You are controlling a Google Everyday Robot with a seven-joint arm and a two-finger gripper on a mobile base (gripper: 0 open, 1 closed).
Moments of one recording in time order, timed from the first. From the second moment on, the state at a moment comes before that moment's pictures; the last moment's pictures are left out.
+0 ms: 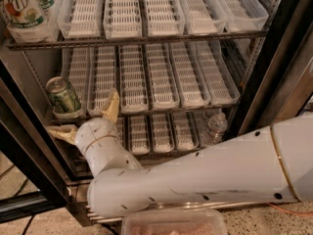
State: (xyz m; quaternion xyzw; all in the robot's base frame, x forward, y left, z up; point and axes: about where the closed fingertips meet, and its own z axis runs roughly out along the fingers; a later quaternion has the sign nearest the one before) arm 0.540 0.183 0.840 -0.25 0.64 0.10 0.72
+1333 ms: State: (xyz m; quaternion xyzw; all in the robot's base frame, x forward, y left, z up) arm 0.558 0.222 0.847 -0.22 0.63 0.11 0.74
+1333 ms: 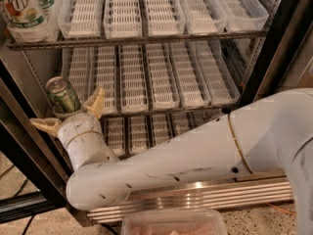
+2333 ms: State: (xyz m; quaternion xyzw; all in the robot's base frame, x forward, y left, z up) arm 0.564 0.222 0.849 -0.20 0.63 0.11 0.74
